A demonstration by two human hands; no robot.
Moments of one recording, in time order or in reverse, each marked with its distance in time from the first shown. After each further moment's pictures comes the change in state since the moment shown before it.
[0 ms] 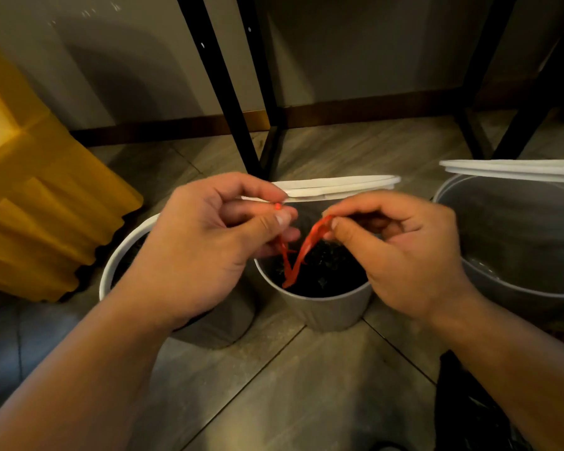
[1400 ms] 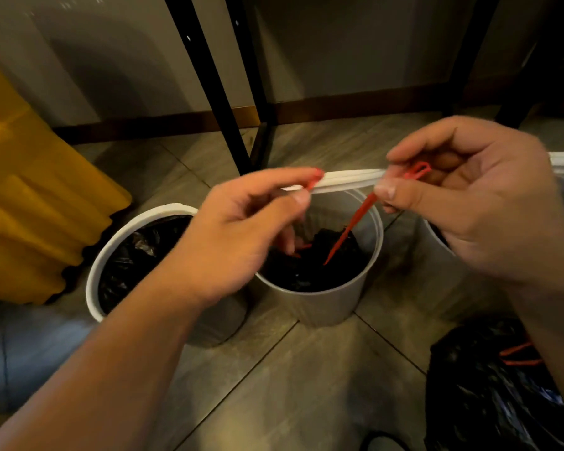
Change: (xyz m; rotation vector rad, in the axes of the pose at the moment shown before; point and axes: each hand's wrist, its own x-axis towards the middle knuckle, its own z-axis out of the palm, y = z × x) left_hand 0.016 -0.016 0.022 -0.049 -0.141 0.113; right_hand 0.026 -0.037 -0.058 0.070 -0.079 0.010
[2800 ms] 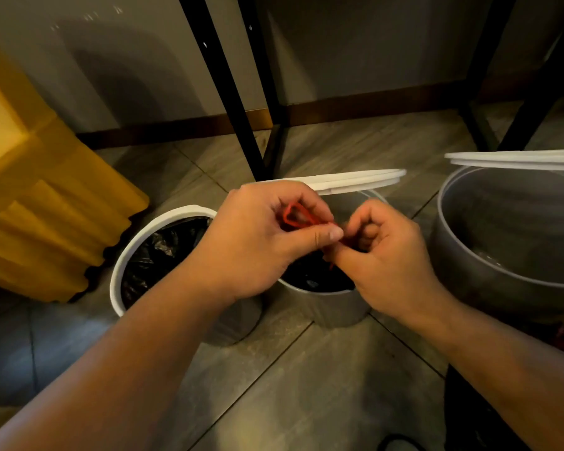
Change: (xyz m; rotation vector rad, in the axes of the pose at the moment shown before) left_hand 0.001 0.004 -0.006 0.457 -0.059 -0.003; right_hand -0.036 0.067 0.077 -0.029 0.092 0.206
